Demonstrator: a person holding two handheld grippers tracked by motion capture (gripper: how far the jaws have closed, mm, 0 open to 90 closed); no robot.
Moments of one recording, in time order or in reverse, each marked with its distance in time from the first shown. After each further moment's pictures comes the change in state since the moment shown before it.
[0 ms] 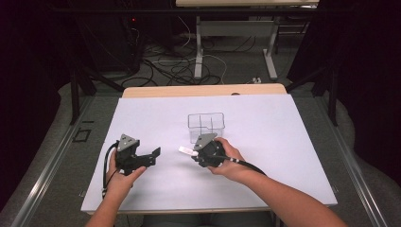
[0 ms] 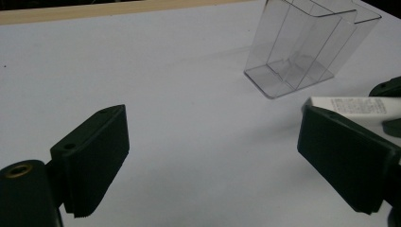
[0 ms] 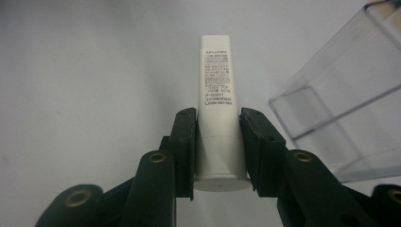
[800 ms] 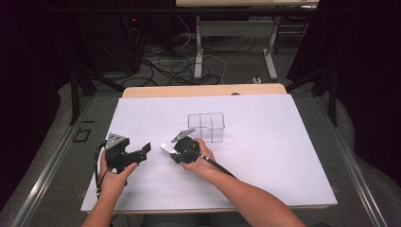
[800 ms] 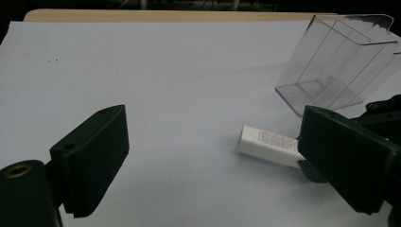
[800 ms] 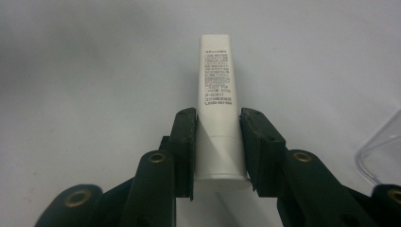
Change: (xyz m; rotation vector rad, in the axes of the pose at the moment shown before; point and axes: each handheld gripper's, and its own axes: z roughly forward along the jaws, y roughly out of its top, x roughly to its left) left arm 0.027 -0.002 -0.010 -0.052 0.071 -0.097; right arm 0.008 0.032 0.082 -0.017 0.055 0.342
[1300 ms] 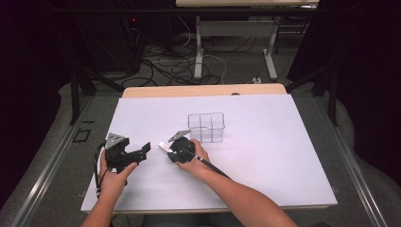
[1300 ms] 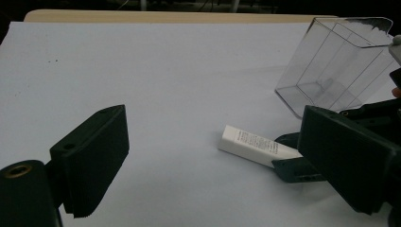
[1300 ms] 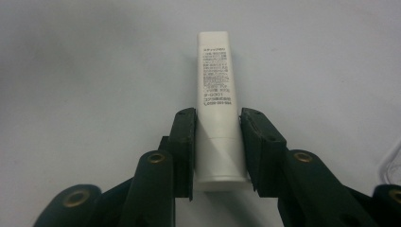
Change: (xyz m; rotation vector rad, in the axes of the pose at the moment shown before) left arm 0.001 0.000 0.000 -0.004 -0.001 -0.009; right arm 0.002 0.002 0.024 -0.006 -0.046 0.040
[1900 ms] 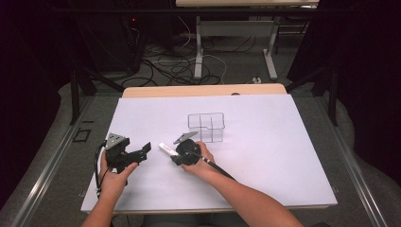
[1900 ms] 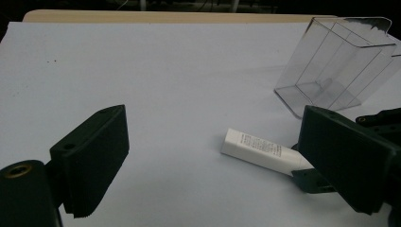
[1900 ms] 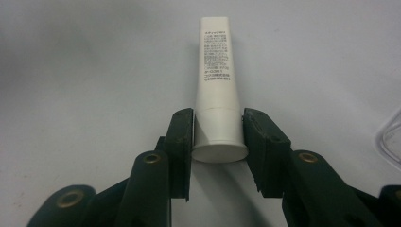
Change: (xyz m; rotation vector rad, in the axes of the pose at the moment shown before) left arm -0.001 0.000 0.001 -0.001 0.000 0.004; right arm -0.005 -0.013 -0.013 -0.005 0.052 0.019
